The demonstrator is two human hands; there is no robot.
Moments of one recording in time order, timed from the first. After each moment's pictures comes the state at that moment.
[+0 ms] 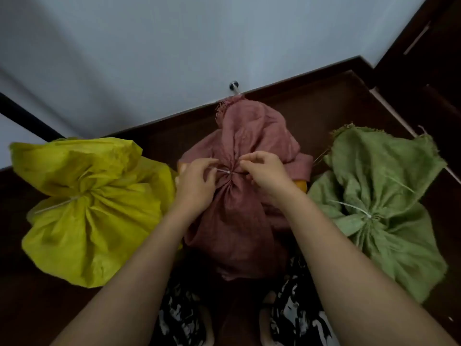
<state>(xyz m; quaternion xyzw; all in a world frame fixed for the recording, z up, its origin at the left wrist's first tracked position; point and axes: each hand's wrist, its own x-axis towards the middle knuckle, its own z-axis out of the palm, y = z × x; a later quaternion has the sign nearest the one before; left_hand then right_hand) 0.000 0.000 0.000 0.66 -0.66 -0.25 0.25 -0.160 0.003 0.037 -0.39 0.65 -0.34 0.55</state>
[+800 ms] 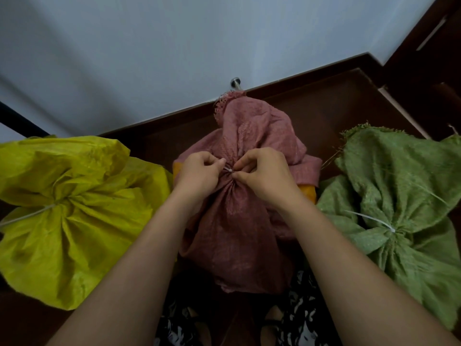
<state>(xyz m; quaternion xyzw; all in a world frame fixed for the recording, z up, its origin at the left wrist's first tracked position) -0.022 -0.025 0.018 0.70 -0.47 -0.46 0.29 -0.161 -0.009 0.031 -0.61 0.66 -0.24 0.35</state>
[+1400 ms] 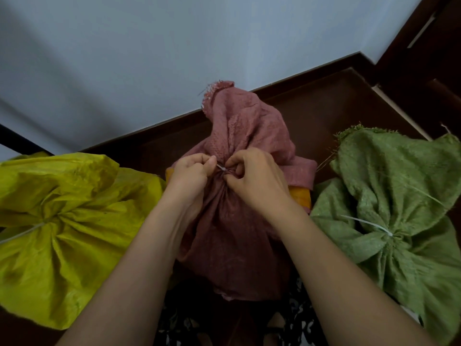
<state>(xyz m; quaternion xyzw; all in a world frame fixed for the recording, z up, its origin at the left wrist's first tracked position) -0.033 -0.028 0.039 0.57 -0.34 -0.62 0.42 -0.156 -0.010 0.046 -0.65 0.68 -0.21 0.26</state>
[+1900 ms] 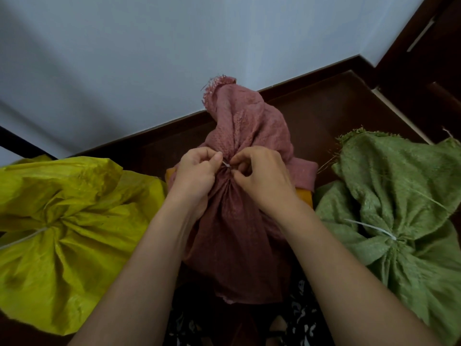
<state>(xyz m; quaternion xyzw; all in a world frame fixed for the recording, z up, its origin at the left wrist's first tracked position) -0.035 -0.032 0.045 0.56 -0.39 -0.59 0.43 -0.158 -0.014 0.054 -0.66 0.67 -0.24 0.25</state>
